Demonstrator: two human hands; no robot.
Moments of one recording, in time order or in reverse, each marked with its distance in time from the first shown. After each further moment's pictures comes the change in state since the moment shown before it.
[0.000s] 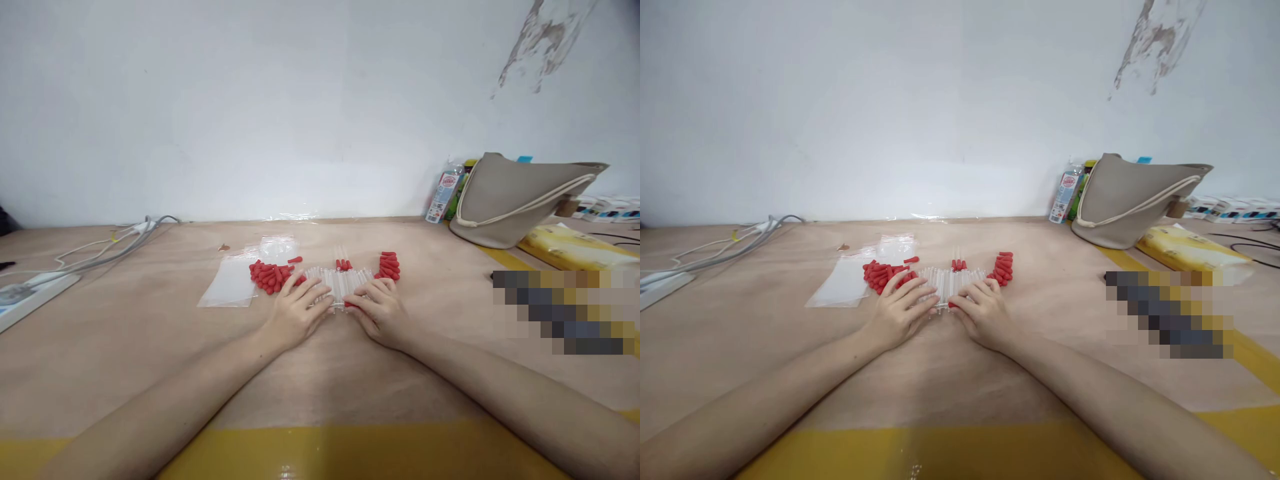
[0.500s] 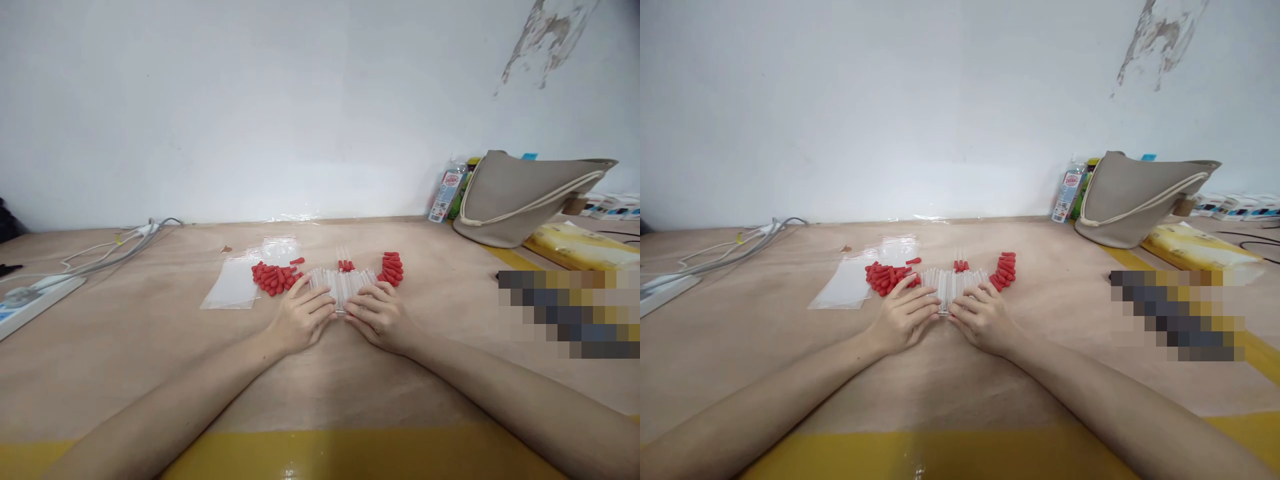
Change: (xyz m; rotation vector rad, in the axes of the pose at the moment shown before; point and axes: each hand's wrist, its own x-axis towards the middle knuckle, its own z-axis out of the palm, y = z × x) left_hand 0.000 0.003 -0.001 -0.146 -0.064 0.031; right_hand 0.000 -0.002 0.000 -0.016 -0.028 -0.161
